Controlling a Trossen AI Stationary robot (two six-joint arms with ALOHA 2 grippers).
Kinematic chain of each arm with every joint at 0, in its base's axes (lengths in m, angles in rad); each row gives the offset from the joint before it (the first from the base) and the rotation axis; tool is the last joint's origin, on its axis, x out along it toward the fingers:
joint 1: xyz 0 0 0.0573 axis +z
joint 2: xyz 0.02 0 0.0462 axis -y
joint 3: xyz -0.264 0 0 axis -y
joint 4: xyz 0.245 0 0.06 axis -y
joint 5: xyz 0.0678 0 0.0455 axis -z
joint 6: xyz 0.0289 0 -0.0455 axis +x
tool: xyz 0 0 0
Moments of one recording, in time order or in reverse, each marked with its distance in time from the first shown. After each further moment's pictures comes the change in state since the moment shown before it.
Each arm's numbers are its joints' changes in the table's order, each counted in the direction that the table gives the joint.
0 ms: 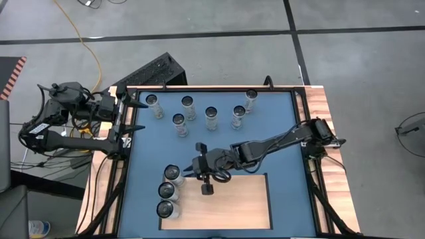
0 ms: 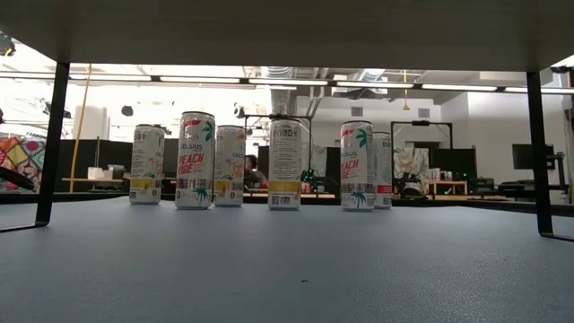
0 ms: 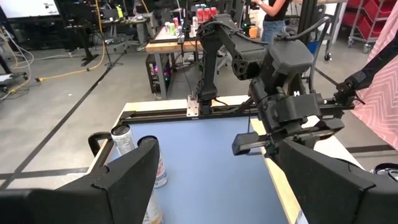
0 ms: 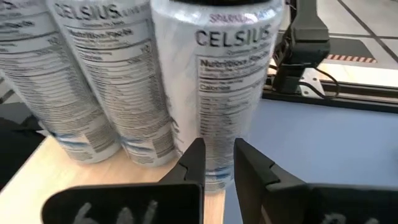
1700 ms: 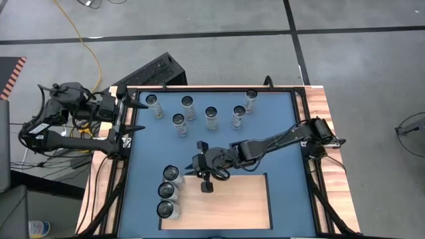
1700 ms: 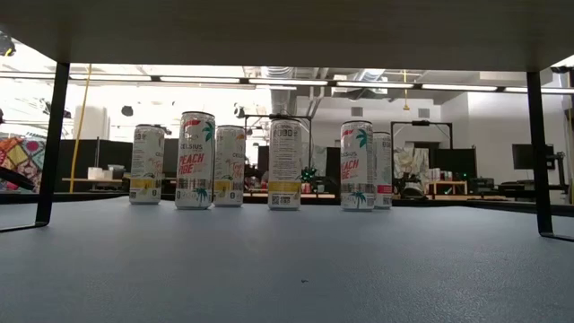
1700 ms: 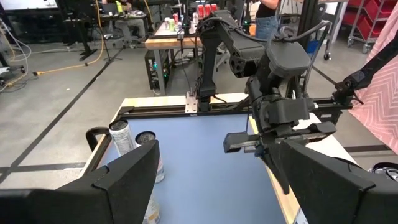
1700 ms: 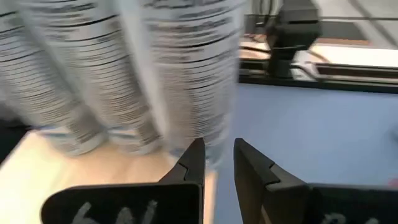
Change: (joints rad) left arm 0.000 0.000 0.000 -0.014 0.000 -0.018; right arm -0.014 0.000 0.000 -0.047 0.035 0.036
